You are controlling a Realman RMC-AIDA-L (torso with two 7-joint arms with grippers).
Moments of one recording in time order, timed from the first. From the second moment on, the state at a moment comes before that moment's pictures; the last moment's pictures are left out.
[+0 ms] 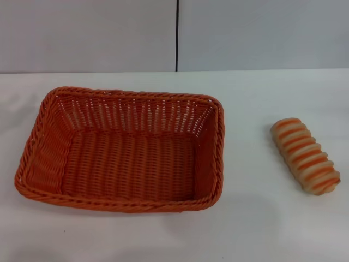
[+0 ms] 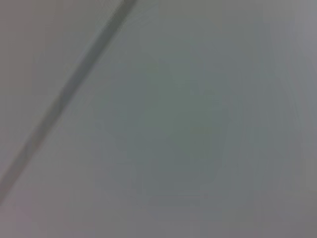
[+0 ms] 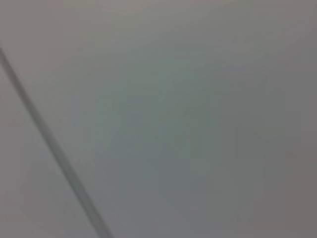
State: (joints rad) left arm -0.30 -2.04 0.26 0.80 1.87 1.51 -1.89; right arm 0.35 2.03 -0.29 -0.33 -1.05 -1.20 1.06
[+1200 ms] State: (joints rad) left arm -0.30 -2.06 0.27 0.22 1.40 1.82 -0.91; right arm 0.74 1.93 -0.79 -0.91 -2.46 -1.54 2.19
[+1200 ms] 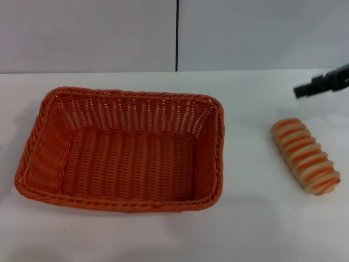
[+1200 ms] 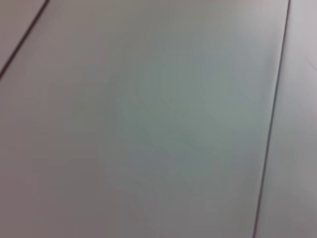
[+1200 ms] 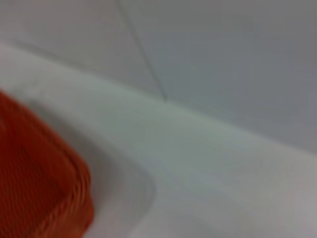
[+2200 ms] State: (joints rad) left arm -0.31 -2.06 0.29 0.21 1.40 1.79 -0.89; right arm 0.87 2.00 -0.96 -0.76 -2.72 -1.54 2.30
